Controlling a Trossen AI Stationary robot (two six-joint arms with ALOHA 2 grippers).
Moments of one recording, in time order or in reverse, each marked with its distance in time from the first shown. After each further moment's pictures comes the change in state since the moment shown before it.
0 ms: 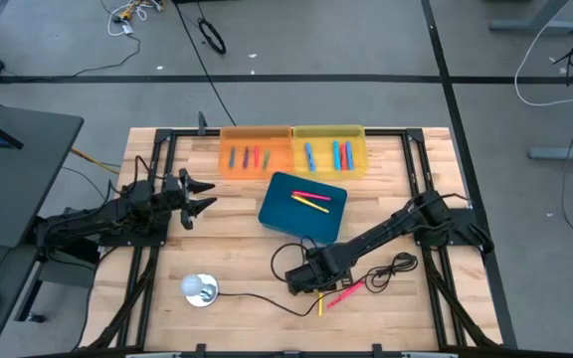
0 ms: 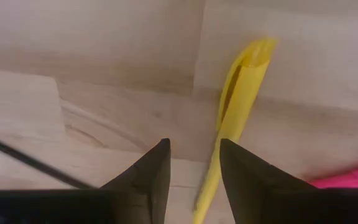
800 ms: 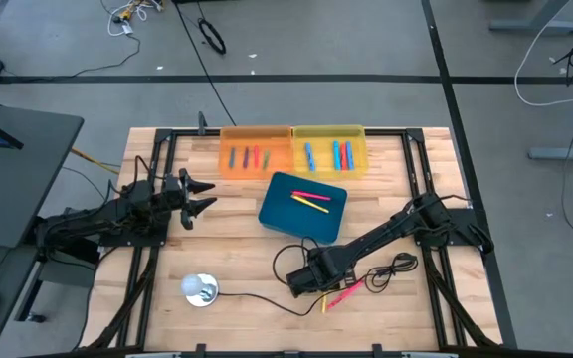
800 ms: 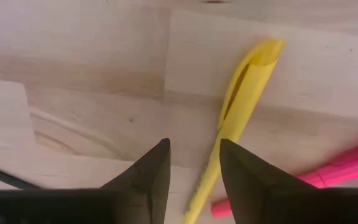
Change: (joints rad) left arm 0.000 0.000 0.000 0.000 0.000 0.000; right arm 0.012 0.023 0.037 -0.091 0.016 -0.005
